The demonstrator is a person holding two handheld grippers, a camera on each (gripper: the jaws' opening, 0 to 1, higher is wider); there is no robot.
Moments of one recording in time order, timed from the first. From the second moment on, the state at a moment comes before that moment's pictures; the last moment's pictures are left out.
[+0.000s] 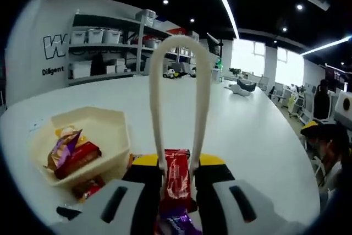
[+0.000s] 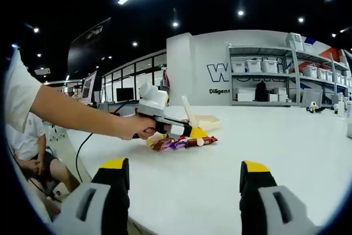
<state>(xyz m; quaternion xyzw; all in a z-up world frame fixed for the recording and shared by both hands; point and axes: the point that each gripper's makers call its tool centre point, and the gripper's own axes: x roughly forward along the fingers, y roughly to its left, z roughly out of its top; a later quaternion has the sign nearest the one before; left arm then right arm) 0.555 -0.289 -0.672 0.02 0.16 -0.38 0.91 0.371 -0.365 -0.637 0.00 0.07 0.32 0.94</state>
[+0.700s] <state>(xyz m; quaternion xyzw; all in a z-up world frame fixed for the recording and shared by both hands) 0.554 -0.242 -0.599 -0.06 0.10 -0.34 0.93 0.367 -0.328 -0.620 0.01 0.05 0.35 0.93</state>
